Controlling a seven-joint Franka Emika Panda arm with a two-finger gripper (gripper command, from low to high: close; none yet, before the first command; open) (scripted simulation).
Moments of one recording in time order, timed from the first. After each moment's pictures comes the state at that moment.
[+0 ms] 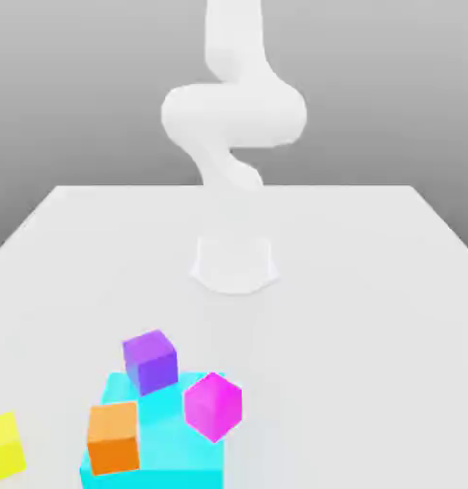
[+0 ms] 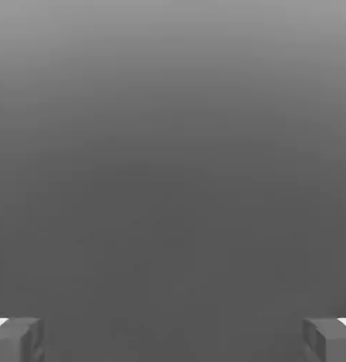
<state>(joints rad) -0.03 -0.71 -0.02 -2.30 0.01 2.32 0.83</state>
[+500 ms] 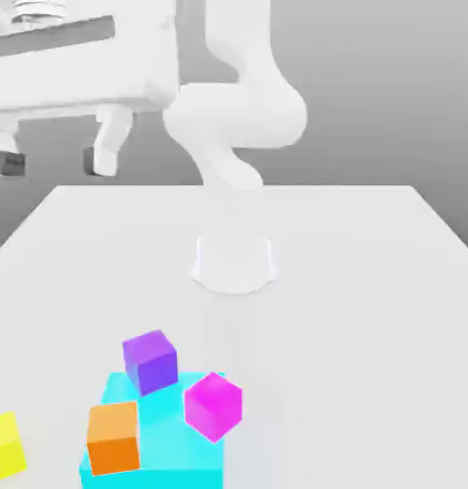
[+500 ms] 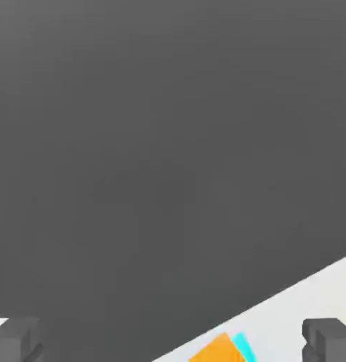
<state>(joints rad) -0.17 -0.16 -0.14 -2.27 0.06 2.47 1.02</state>
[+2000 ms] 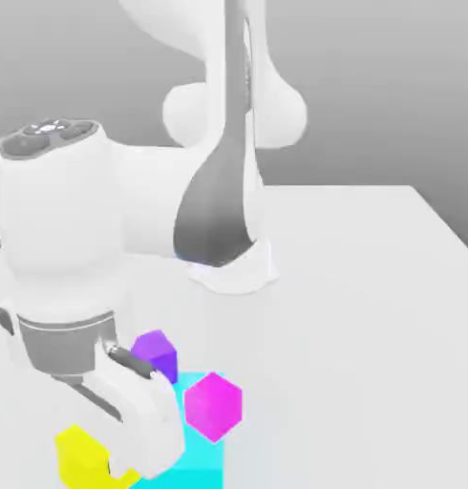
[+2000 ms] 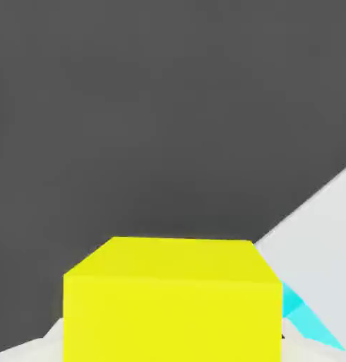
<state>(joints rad) -0.09 0.20 -0.07 -2.23 0.09 2.50 1.29</state>
